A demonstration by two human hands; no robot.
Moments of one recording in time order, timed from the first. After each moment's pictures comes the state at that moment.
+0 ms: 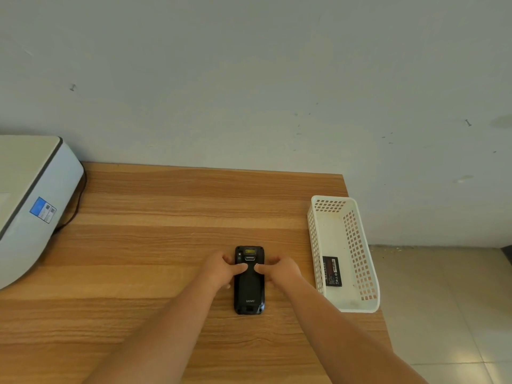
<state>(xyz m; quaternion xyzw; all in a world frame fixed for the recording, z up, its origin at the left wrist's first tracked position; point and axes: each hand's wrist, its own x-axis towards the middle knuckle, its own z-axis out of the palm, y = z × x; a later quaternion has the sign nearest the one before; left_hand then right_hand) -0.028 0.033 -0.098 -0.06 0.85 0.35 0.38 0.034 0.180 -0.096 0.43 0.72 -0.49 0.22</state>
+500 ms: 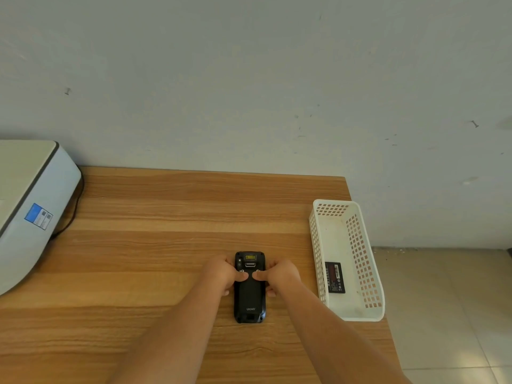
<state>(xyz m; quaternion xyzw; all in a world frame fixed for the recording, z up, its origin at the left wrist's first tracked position) -0.040 0.048 -0.103 -0.15 0.83 0.33 0.42 0.016 0.180 -0.103 0.45 0.72 -0.46 0.28</state>
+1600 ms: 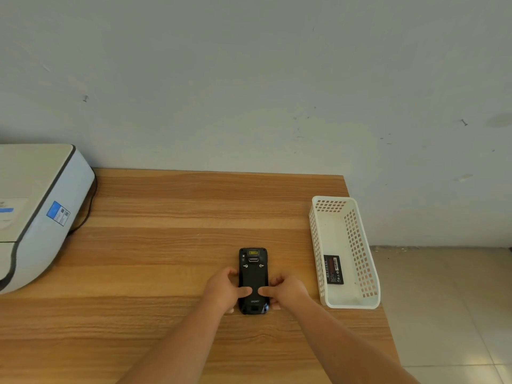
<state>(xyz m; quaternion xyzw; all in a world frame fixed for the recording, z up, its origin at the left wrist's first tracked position) 0.013 0.019 -0.105 -0.07 0.84 0.36 0.40 0.072 0.172 -0.108 0.42 0.71 -0.50 0.26</state>
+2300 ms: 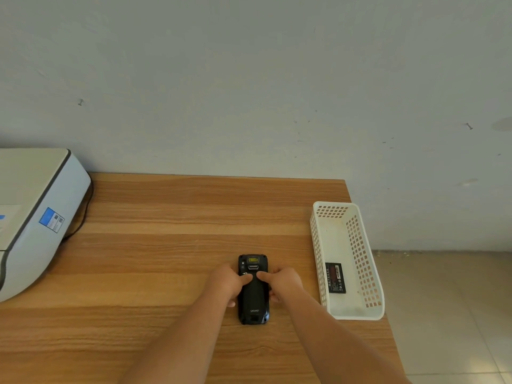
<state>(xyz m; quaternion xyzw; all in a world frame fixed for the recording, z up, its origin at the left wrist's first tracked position) -0.020 0.043 -0.101 -0.11 0.85 0.32 0.41 0.034 0.176 -0.108 0.46 0.70 -0.50 0.23</state>
